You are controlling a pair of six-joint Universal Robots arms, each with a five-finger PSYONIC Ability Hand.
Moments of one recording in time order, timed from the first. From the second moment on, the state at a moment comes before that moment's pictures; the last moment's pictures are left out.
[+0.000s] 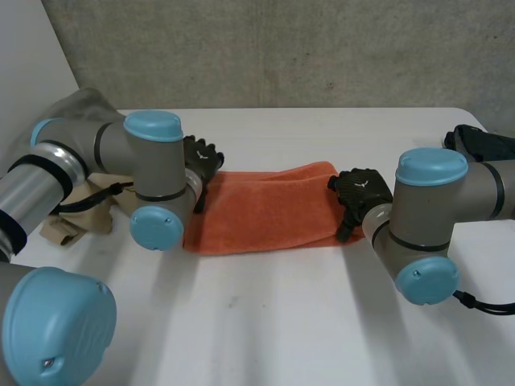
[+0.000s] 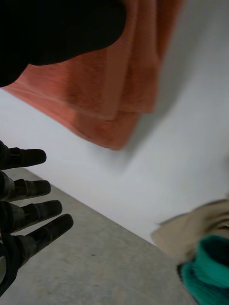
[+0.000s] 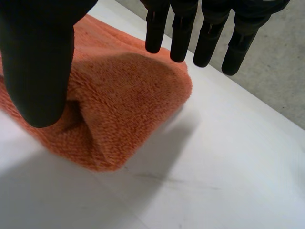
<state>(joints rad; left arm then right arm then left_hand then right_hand) 4.19 -2.70 -0.47 2.85 -1.72 3.83 2.03 -0.83 1.25 -0.09 1.60 2.85 0.20 0.20 0.21 0.20 0.05 0.39 0.37 0.39 0.39 0.23</state>
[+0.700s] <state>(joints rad) 4.23 -2.33 -0.83 2.95 -1.71 3.66 2.06 -1.11 1.57 -0.51 1.60 2.17 0.20 0.20 0.21 0.20 0.05 1.07 1.18 1.19 1.20 1.00</state>
